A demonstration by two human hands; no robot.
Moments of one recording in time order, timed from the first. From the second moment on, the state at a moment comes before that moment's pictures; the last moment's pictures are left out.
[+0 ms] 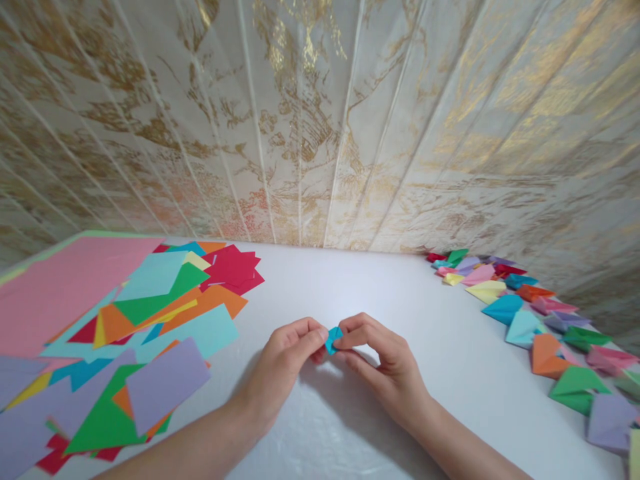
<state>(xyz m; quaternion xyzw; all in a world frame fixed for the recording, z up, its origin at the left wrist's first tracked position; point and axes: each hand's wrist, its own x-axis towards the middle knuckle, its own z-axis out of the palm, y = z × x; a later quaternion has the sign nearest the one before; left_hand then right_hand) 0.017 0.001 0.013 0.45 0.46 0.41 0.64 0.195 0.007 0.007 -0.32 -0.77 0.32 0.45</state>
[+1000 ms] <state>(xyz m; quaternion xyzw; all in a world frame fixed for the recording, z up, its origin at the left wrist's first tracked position) 0.009 0.003 0.016 0.65 0.43 0.38 0.49 0.190 0.014 0.004 -0.38 -0.56 0.55 0.49</state>
